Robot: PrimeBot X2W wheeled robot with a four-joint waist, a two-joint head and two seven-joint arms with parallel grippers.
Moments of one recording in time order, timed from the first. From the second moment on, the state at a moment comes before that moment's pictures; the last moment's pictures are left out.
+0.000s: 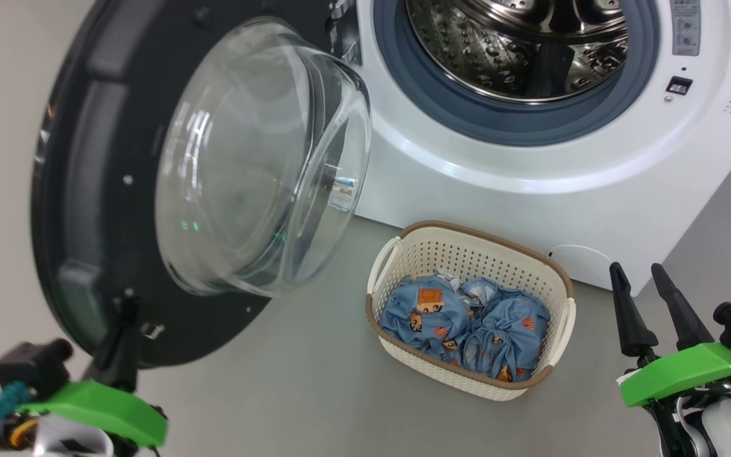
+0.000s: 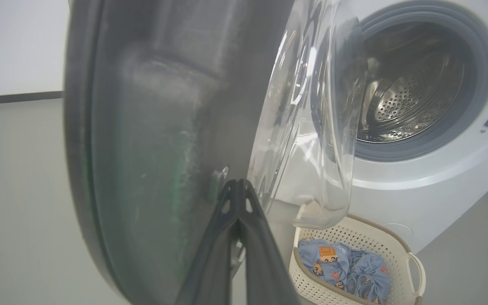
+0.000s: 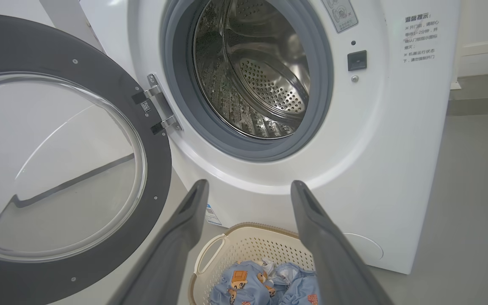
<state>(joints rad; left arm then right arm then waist) -0.17 0.27 -0.14 0.21 -0.54 0.04 -0.03 -0.18 -0.23 0.12 0.36 0.57 0.13 -0.25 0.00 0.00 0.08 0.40</state>
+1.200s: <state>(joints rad) -0.71 0.45 -0.12 0.86 -0.56 -0.11 -0.07 -0.29 -0.25 0.11 0.37 0.56 0.13 -0.25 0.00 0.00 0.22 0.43</state>
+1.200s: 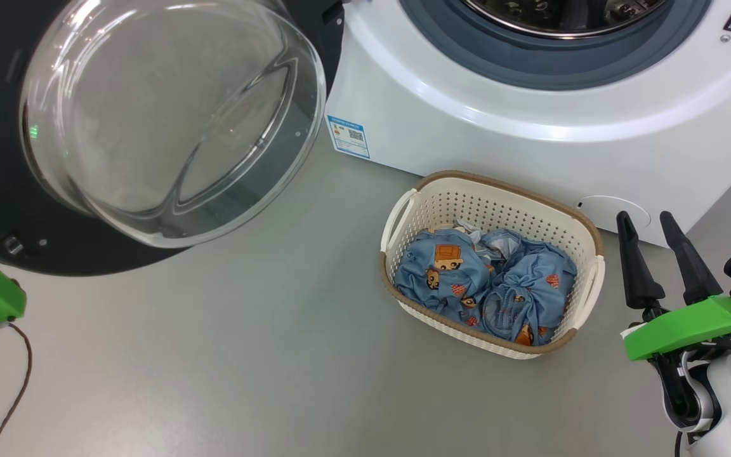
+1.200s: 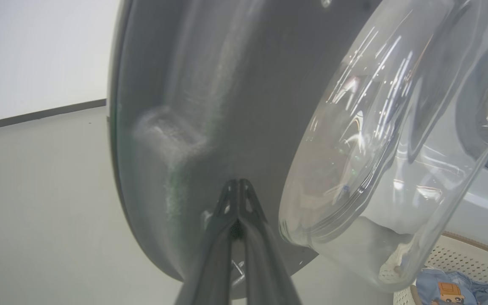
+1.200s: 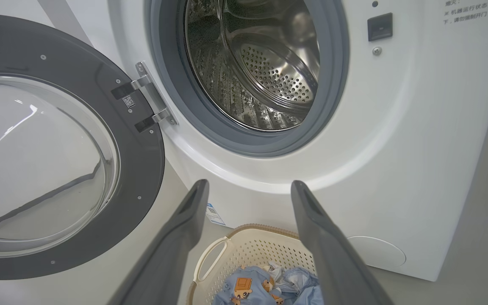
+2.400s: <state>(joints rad) -0.67 0.45 -0.24 0.91 -0.58 -0.13 -0.21 -0.25 -0.22 0.09 0.38 0.56 0.13 -0.25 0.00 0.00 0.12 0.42</state>
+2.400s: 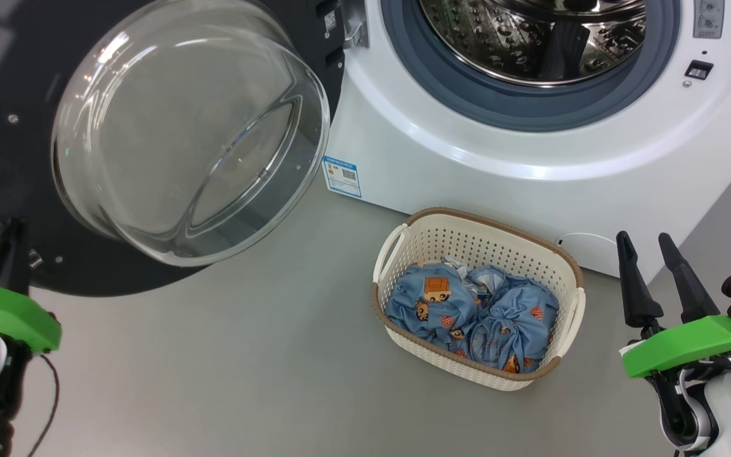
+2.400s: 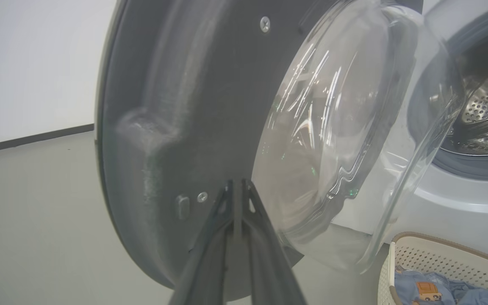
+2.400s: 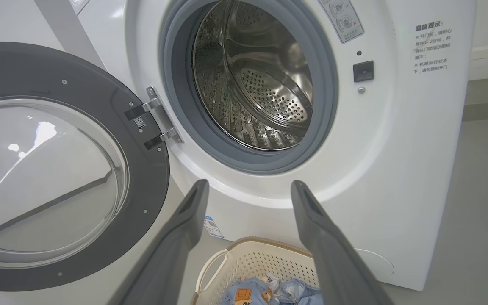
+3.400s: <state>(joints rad) -0.24 0.39 -0.25 0.27 -0.64 0.06 -0.21 -0.21 -0.23 0.14 0.35 0.57 0.13 -0.25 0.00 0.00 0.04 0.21</state>
